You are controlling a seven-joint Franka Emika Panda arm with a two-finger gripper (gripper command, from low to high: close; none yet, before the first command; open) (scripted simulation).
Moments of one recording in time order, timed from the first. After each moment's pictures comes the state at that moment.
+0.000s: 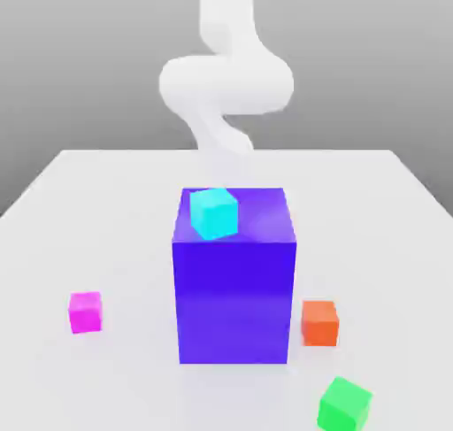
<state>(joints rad) 0.03 -0.72 -0.09 -2.35 0.03 2.35 0.70</state>
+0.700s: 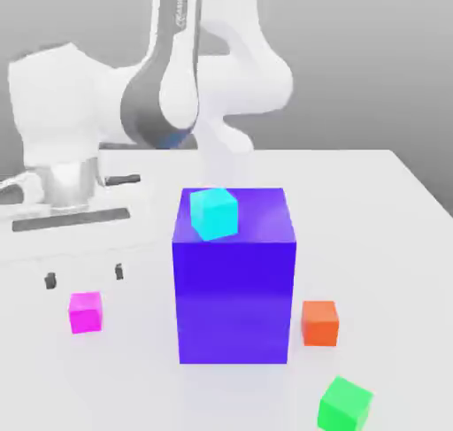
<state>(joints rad) 0.05 -0.02 -0.61 -2.74 0.24 2.78 -0.14</state>
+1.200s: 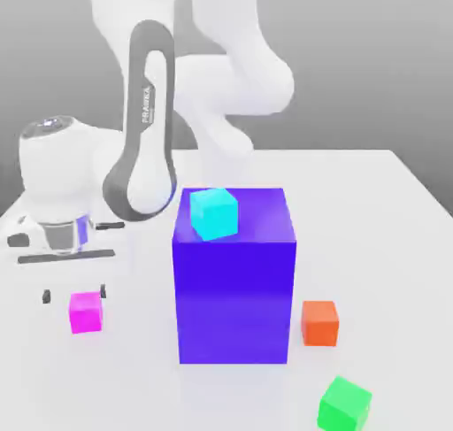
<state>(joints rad) -0.21 0.26 -0.36 -2.74 0.51 2.98 -0.46</state>
